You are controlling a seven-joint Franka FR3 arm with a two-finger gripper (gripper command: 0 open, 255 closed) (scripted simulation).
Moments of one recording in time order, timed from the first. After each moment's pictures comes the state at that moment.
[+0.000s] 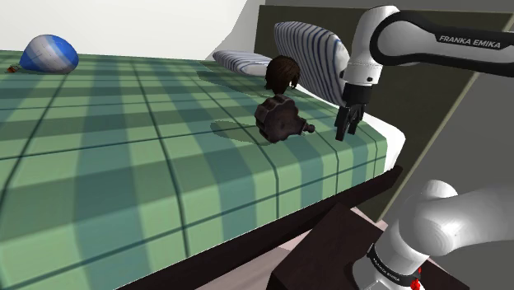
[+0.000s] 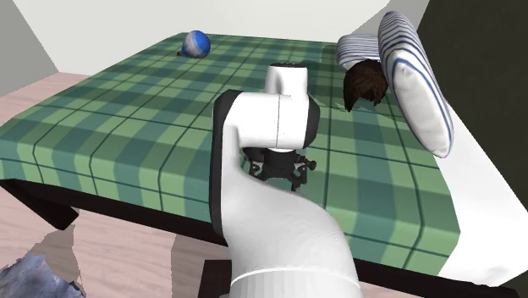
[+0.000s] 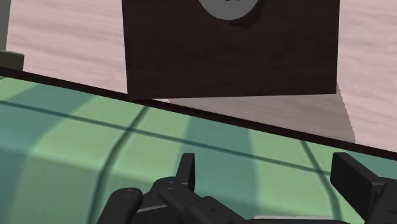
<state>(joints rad) 0.00 -0.78 -0.06 -2.37 -0.02 1.45 -0.04</state>
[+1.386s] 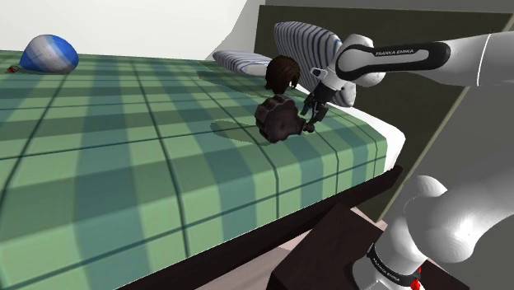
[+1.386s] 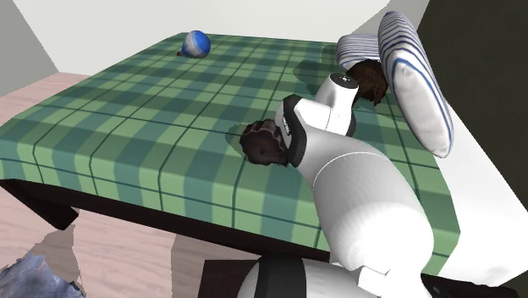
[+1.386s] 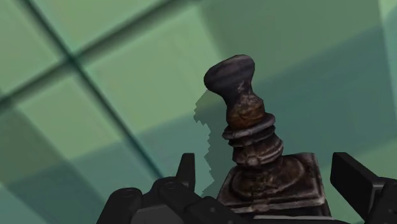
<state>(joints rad) 0.32 -0.46 -0.58 -2.29 -0.03 2.11 -1.14</state>
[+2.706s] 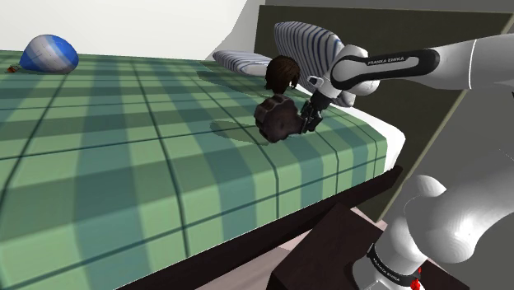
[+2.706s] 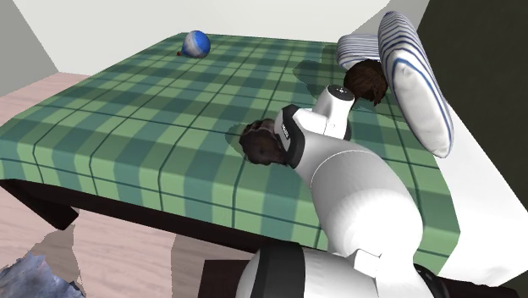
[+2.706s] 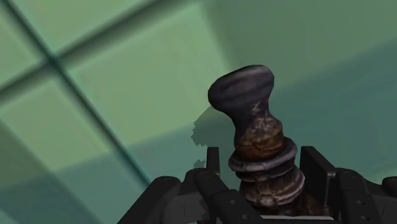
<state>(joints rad) 0.34 -0.43 -0.62 -2.34 -0.01 2.20 -1.19</state>
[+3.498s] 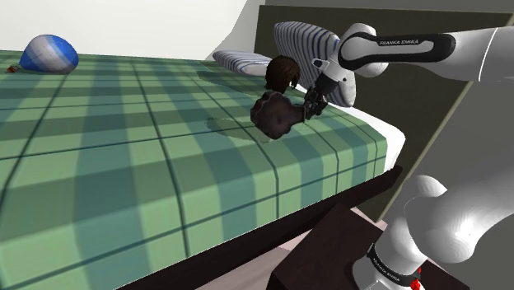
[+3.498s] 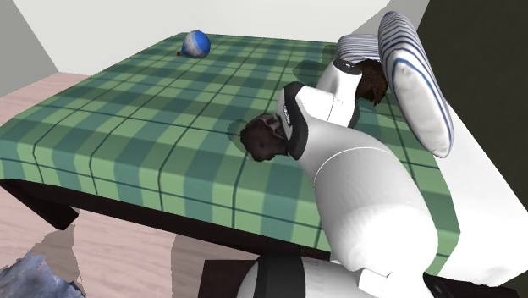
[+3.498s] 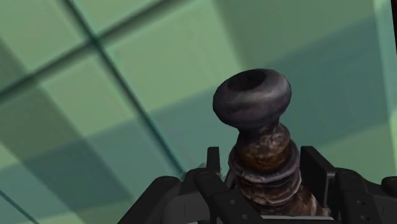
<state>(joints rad) 0.34 -0.46 -0.58 -2.21 -0.02 2.04 -1.15</state>
